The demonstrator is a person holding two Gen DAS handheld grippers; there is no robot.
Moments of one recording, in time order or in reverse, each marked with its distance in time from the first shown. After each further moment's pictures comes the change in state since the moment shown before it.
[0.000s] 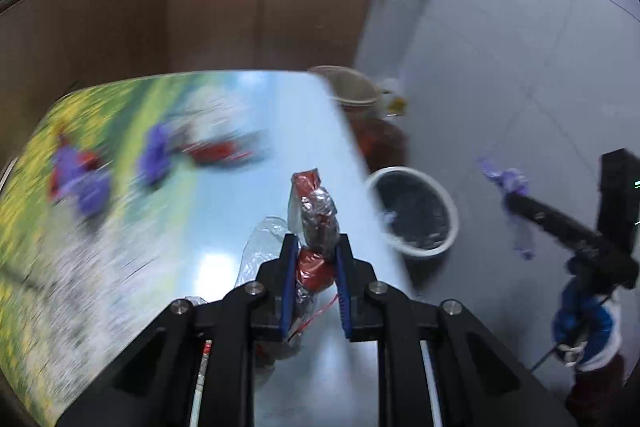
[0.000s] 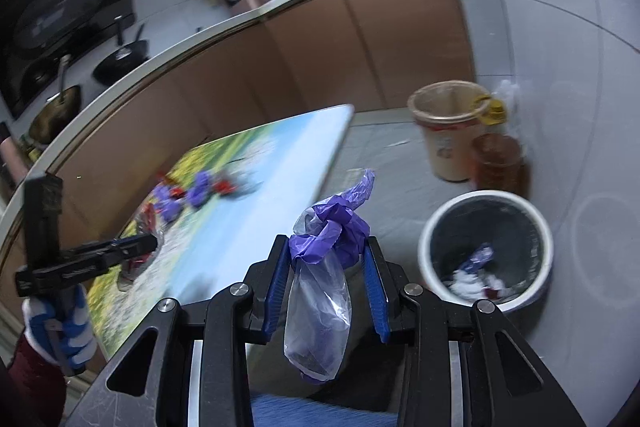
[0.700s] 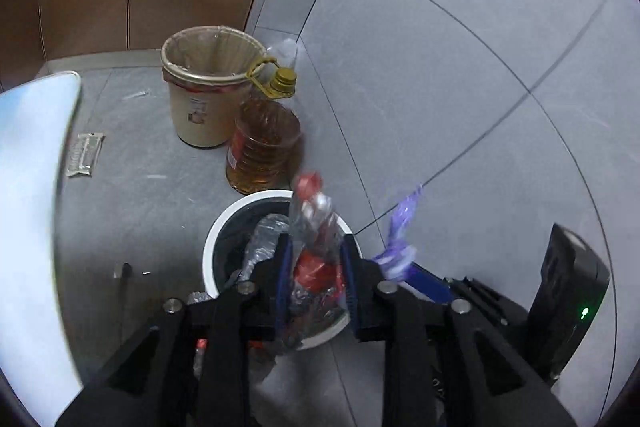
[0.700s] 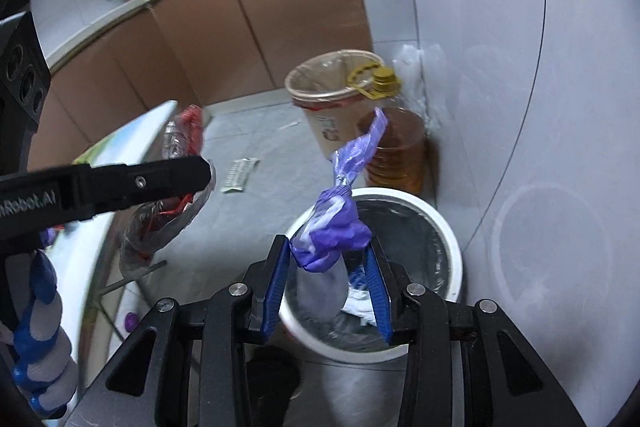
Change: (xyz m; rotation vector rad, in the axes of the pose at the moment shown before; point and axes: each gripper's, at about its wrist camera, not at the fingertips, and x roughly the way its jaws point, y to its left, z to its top) left arm 0.231 -0.161 0.108 0.011 0.169 -0.266; right arm 0.091 -0.147 0.039 0.096 0.098 -0.301
